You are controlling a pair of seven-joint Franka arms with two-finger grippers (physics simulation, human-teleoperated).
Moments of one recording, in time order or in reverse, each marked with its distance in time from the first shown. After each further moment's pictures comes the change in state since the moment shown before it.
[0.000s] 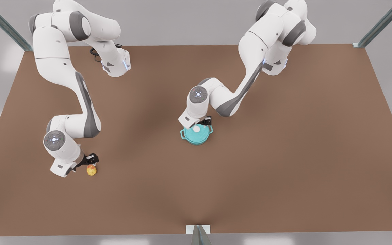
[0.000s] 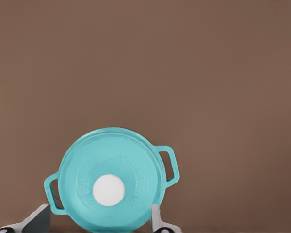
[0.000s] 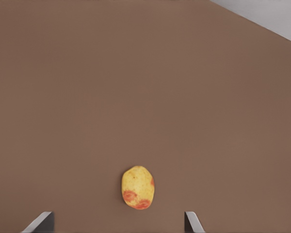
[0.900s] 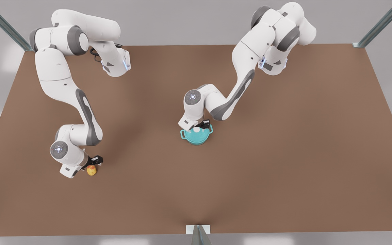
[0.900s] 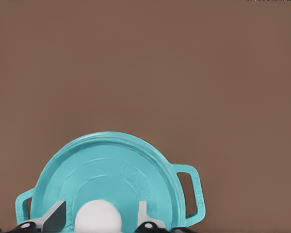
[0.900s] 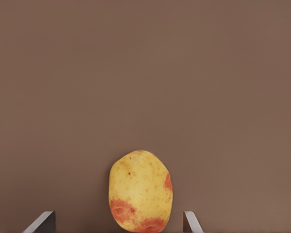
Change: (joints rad) left arm -0.023 0.077 0.001 -0.066 0.178 0.126 -0.193; right arm -0.079 0.155 0.007 -0.067 0.092 0.134 -0.065
